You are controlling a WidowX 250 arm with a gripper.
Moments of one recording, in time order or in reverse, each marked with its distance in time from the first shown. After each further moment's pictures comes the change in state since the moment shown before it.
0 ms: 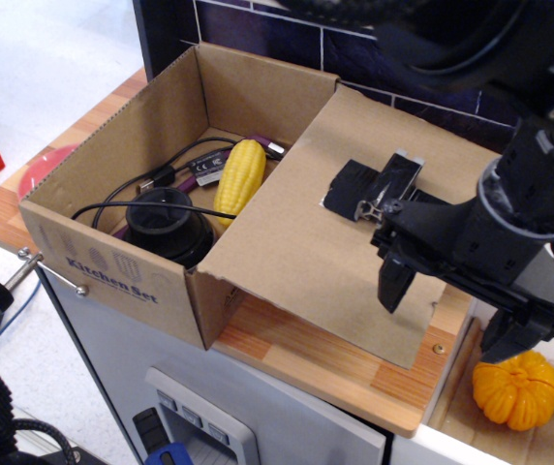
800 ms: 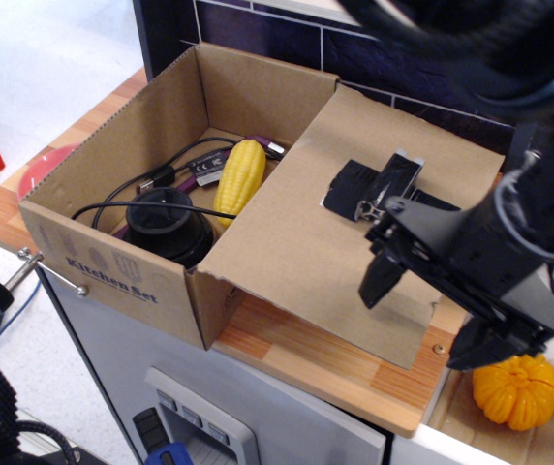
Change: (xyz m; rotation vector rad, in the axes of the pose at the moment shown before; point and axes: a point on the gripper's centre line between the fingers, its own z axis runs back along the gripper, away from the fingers) arm -0.007 0.005 -0.007 0.198 0.063 -0.082
